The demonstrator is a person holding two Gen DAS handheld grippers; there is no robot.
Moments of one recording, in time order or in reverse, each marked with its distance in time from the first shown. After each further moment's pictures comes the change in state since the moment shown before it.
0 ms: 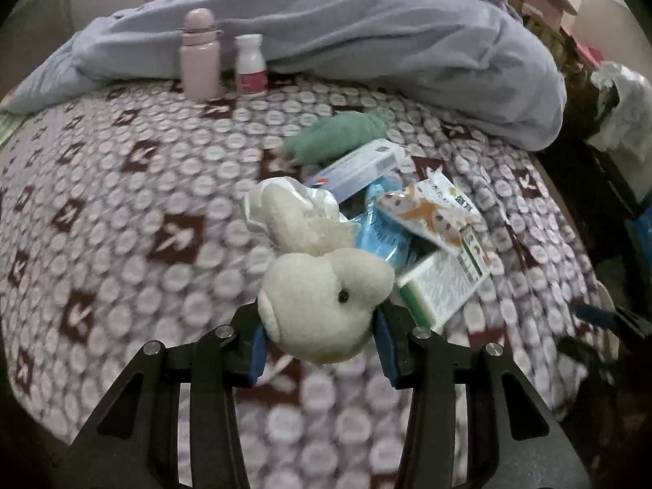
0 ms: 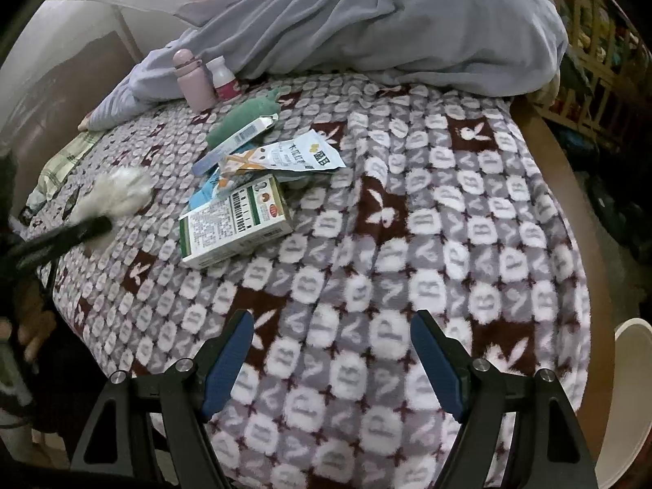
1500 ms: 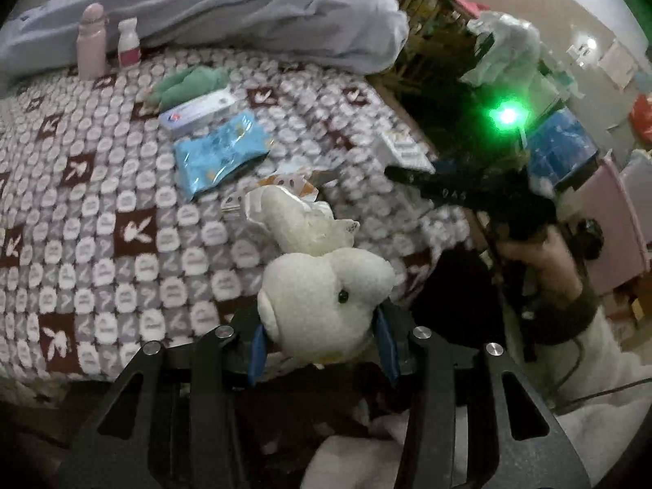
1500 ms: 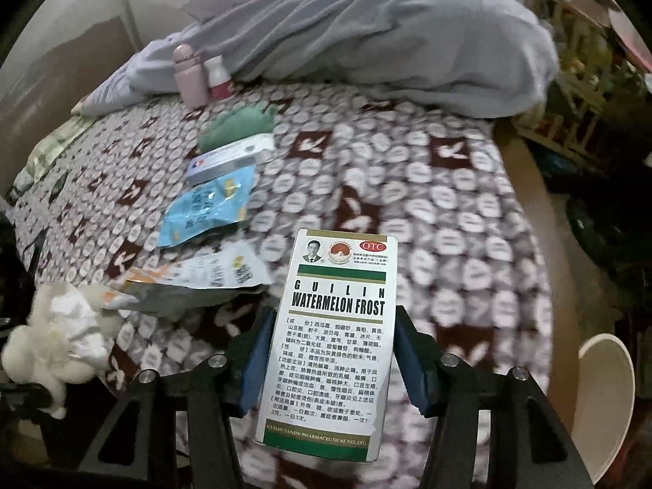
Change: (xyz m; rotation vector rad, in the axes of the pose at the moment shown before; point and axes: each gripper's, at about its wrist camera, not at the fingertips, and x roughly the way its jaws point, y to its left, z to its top) left arm -0.113 -0.046 -0.093 0.150 0.108 -0.410; right arm -0.021 -0.011 -0.007 -0.044 -0.039 -0.088
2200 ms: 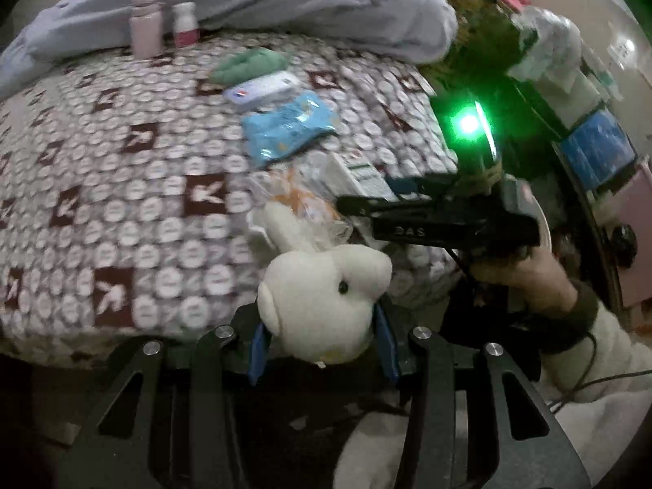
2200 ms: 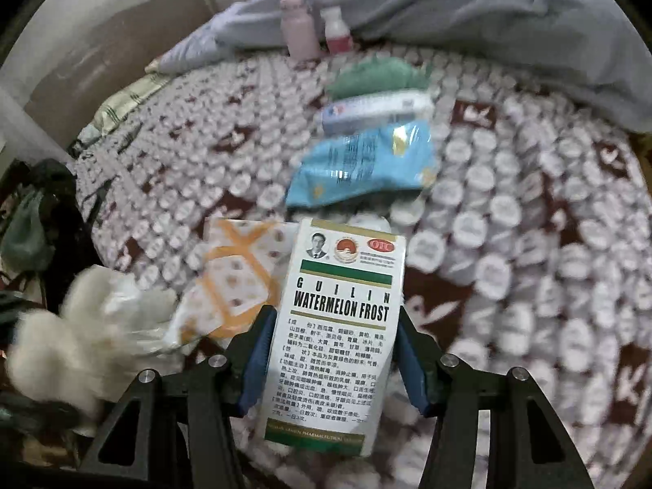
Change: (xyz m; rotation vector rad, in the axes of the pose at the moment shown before) left arm -0.024 0.030 -0.024 -0.069 0.037 0.188; right arm 0.067 0.113 -0.009 -0.136 0.103 0.276
